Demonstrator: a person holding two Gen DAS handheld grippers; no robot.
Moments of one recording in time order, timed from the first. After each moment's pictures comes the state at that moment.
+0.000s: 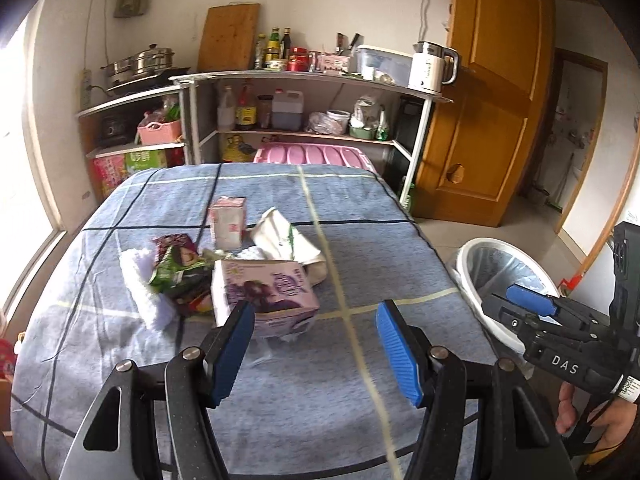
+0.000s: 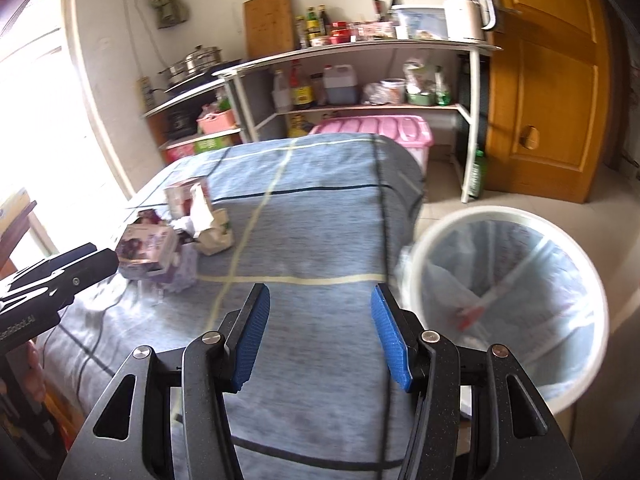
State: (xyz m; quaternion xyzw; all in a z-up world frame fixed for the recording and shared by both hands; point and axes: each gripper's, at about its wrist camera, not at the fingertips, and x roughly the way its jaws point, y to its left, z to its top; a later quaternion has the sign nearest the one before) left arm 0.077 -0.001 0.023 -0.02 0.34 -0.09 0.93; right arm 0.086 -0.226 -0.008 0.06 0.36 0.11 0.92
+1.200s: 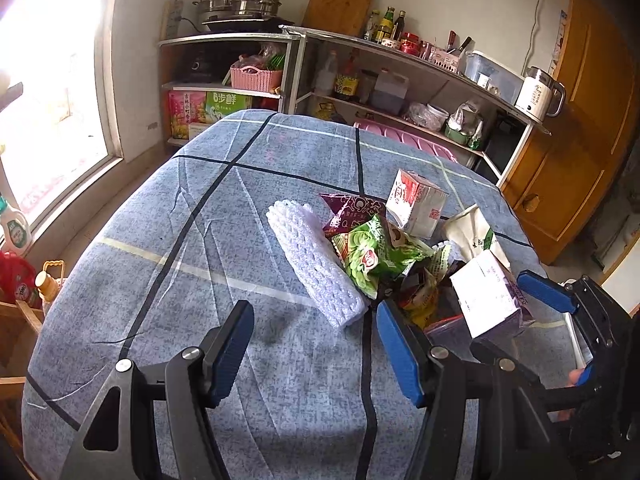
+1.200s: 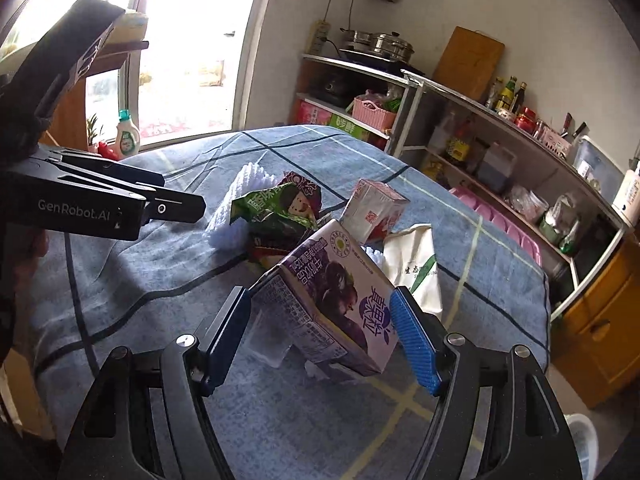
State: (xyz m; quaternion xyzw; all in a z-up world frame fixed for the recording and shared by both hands) left arm 0.124 0.156 -0.029 -0.11 0.39 0.02 0.91; right arm 0.125 -0.036 -0.039 -0.20 0.29 0.30 0.89
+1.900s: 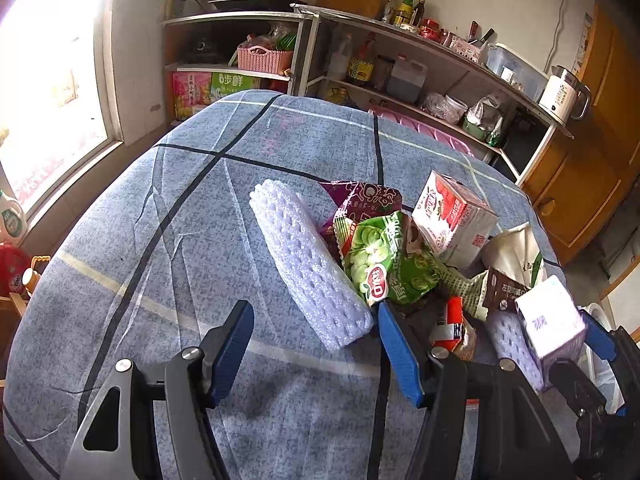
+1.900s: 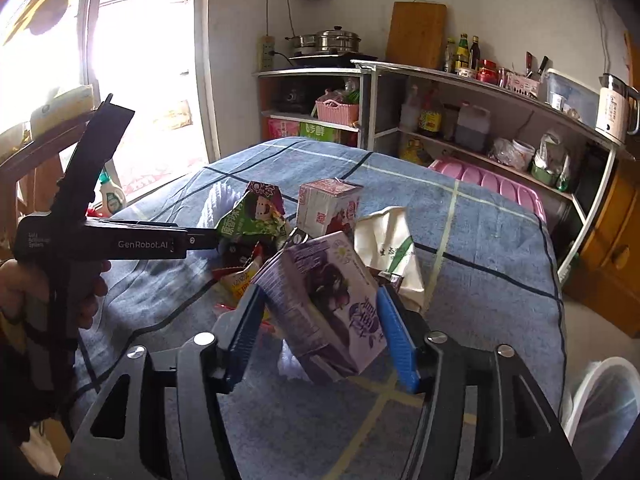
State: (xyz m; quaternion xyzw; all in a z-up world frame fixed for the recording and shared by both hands) left arm 0.189 0.159 -0.059 -0.13 0.42 0.04 0.90; right arm 0.150 -0.070 -0.034 -0.08 0.31 0.27 0.90
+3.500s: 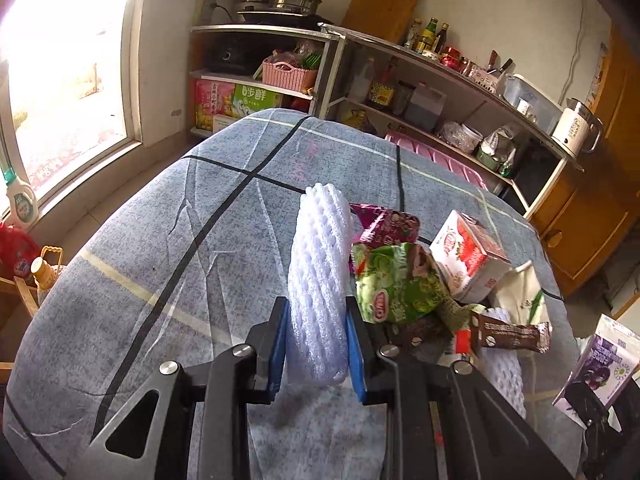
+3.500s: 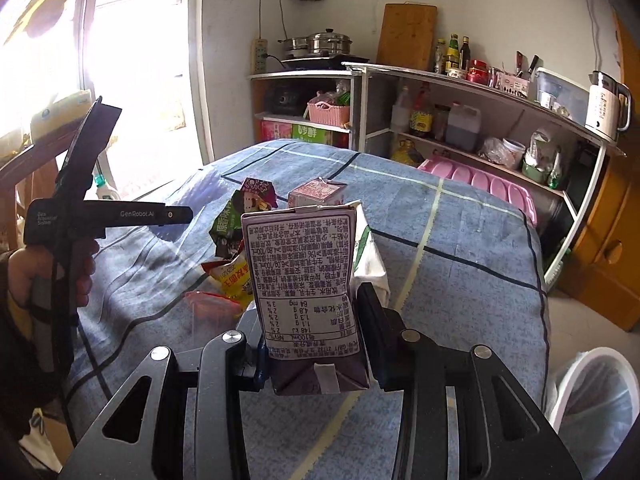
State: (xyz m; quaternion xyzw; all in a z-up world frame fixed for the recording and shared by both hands) left arm 0.173 0.175 -0.042 -0.15 0.38 0.06 0.91; right arm 0.137 -0.090 -0.023 -0.08 0.31 0.26 0.91
